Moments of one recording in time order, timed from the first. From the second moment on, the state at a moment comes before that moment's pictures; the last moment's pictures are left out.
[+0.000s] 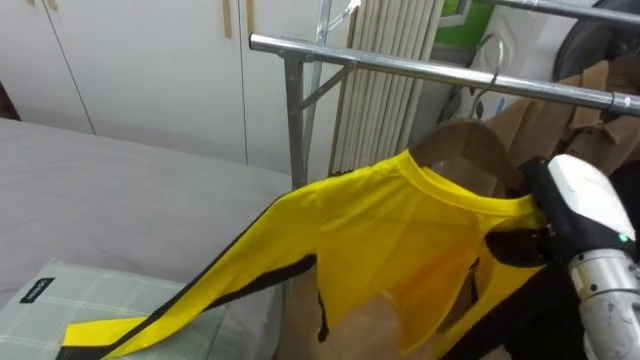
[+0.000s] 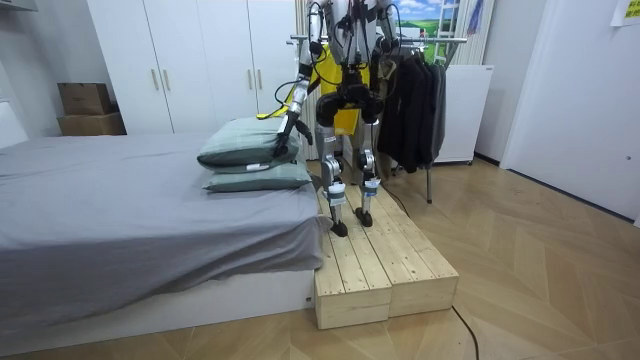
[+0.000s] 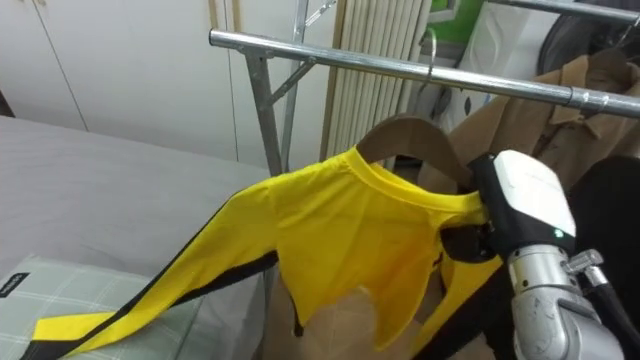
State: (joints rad) left arm 0.26 0.28 0.21 1.12 0.35 0.41 0.15; right arm -0.07 -0.39 -0.08 -0.16 -0.75 0.18 0.02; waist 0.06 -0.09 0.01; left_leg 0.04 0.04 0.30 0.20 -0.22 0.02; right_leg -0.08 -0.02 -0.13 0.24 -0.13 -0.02
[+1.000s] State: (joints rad) left arm 0.28 0.27 0.28 1.10 0.36 0.36 0.14; right arm -0.15 -0.43 -0.15 -0.05 -0.56 0.18 0.11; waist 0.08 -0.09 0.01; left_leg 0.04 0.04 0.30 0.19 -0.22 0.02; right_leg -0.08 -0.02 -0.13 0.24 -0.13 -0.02
